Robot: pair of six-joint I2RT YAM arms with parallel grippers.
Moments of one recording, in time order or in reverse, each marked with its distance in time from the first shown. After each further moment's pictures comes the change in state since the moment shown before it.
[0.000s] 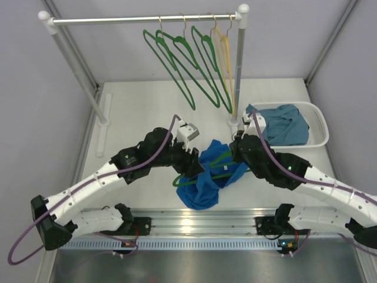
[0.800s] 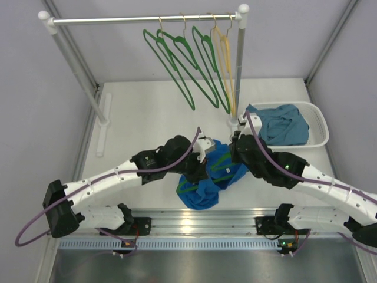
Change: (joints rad) left arm -0.098 0.156 -0.027 0.042 0.018 0.087; right arm 0.010 0.030 0.014 -0.009 -0.014 -0.040
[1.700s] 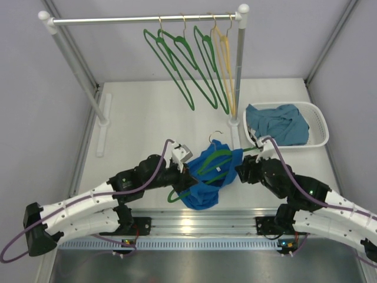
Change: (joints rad) left arm -0.052 -0.357 -0.335 0.220 -0.149 -0.145; right arm 0.003 -0.407 -0.332 -0.001 -0.138 -0.040
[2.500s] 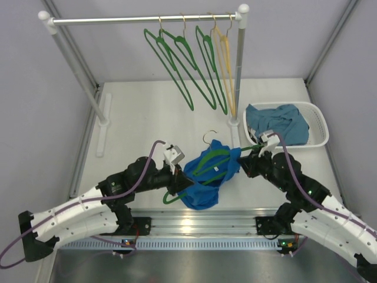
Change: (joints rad) left arm 0.000 -0.124 0.000 -0.048 0.029 -0.010; right arm -0.260 -0.043 -0.108 0.229 -0.316 -0.121
